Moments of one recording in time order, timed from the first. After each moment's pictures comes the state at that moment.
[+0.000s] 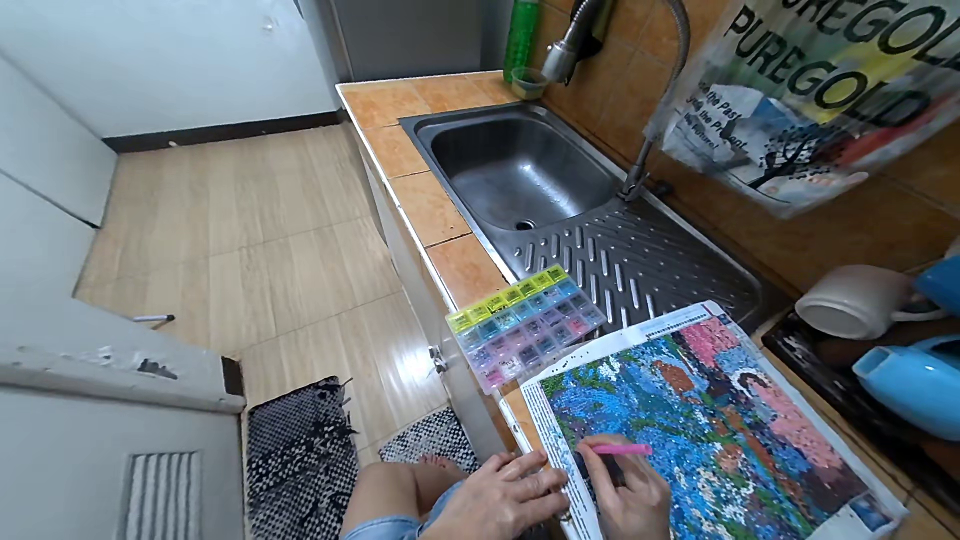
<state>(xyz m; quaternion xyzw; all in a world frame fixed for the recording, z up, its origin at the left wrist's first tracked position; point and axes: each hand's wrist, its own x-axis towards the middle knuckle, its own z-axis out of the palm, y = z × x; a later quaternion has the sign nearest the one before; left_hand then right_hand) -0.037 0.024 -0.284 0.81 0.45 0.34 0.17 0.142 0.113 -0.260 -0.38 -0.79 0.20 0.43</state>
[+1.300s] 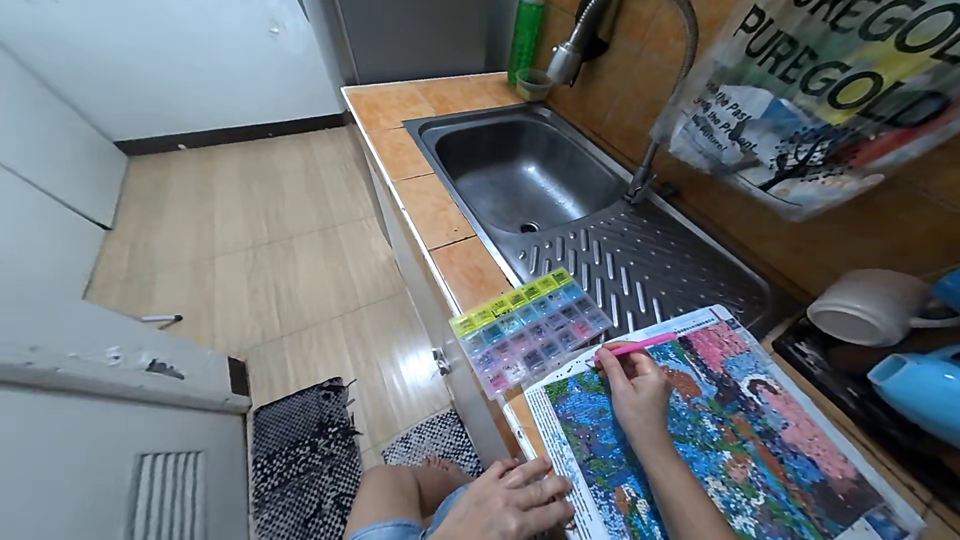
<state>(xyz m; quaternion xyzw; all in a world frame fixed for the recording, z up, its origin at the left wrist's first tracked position) -0.039 0.022 -0.286 0.81 0.44 0.34 0.18 0.113 0.214 -0.252 -0.49 -0.71 0.29 0.43</state>
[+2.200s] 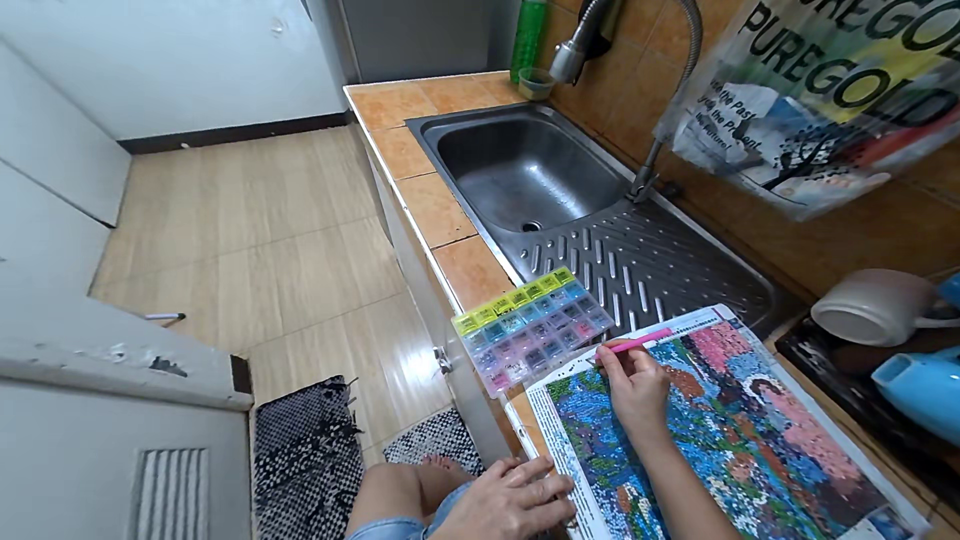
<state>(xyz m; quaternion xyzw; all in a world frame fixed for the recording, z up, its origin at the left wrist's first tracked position) -0.038 0.022 -0.285 0.81 0.45 0.33 0.17 0.112 0.217 -0.254 -0.49 -0.72 0.26 0.41</state>
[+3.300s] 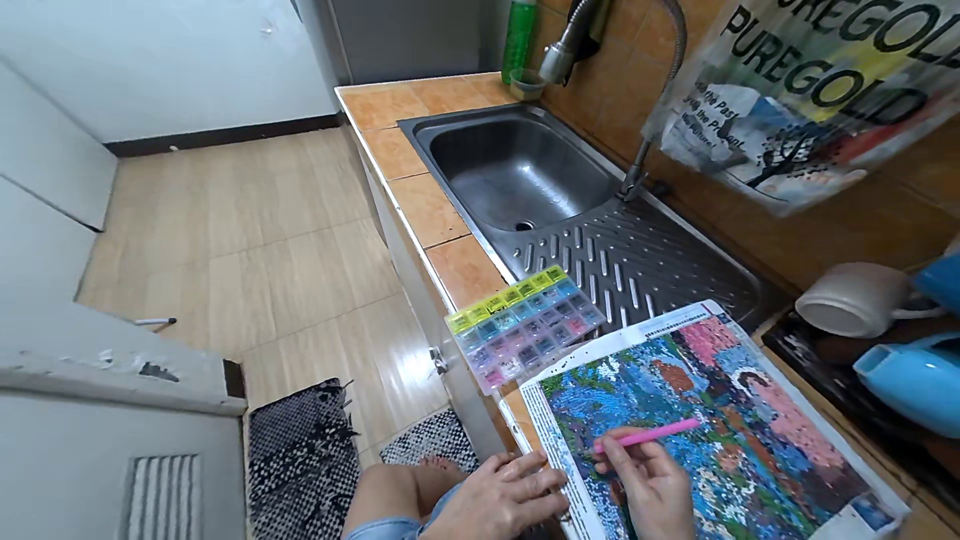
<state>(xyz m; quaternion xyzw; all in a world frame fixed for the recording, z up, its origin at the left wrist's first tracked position) -0.040 0.024 -0.285 0.81 0.45 0.33 0.17 0.148 0.112 -0.230 -0.50 -0.60 0.48 0.41</state>
